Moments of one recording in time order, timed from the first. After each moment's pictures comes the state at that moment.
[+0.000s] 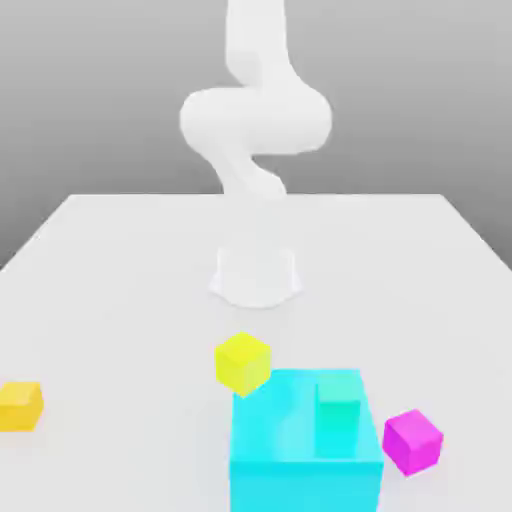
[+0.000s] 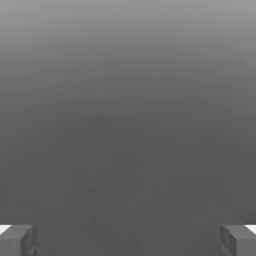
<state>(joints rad) 0.03 -0.72 0.01 -2.32 -0.04 2.33 0.71</state>
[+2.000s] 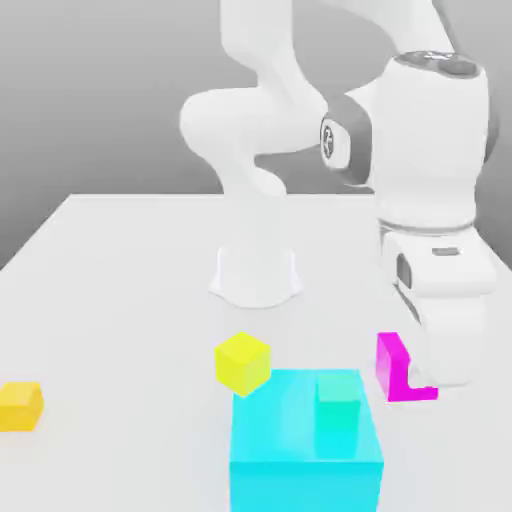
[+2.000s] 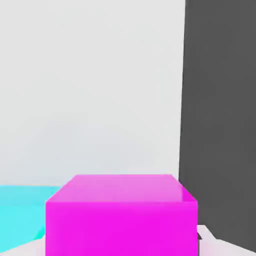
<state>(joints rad) 0.21 -0.06 0.07 -2.47 0.03 2.50 -0.49</state>
